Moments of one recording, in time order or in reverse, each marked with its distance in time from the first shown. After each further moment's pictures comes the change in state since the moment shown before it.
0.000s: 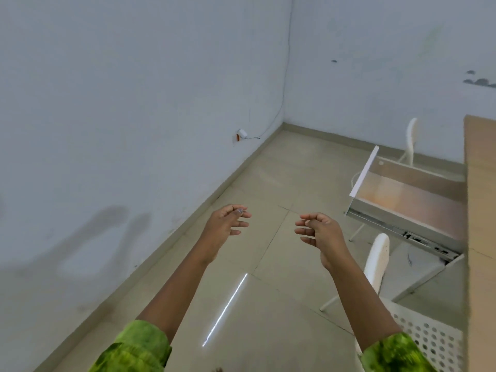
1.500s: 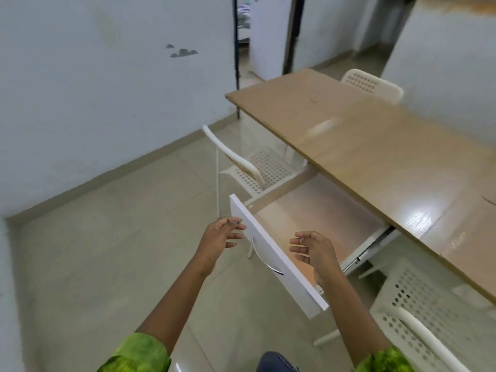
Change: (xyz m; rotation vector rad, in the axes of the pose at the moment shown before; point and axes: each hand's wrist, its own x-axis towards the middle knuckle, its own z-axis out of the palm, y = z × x) left_hand 0.596 0.080 0.344 0.254 -1.167 -0.042; right_hand 0.414 -0.085 -0.121 0.517 1.170 0.210
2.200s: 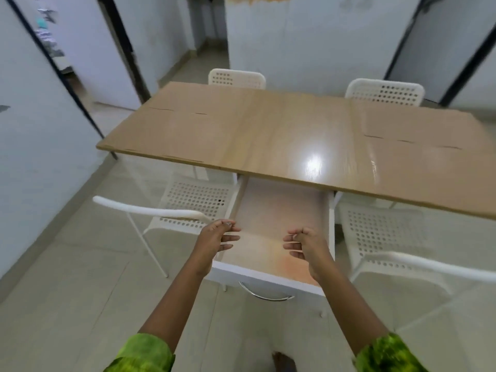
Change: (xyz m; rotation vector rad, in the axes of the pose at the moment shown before) left_hand 0.175 0.050 0.017 0.188 -0.610 -0.054; right_hand 0.038 -0.020 0.044 0.275 0.497 0.018
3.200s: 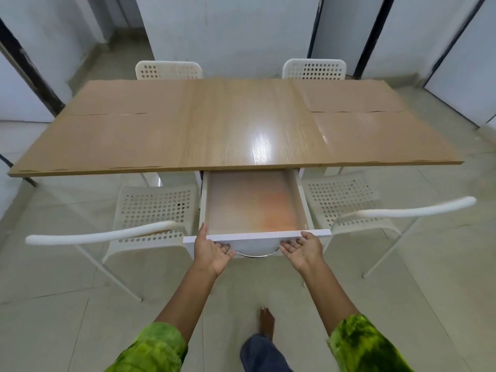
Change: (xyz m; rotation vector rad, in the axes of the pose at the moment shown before) left_hand 0.055 -0.043 0.015 -0.697 -0.087 -0.498; right_hand 0.011 0.052 0.009 0.981 0.365 0.280
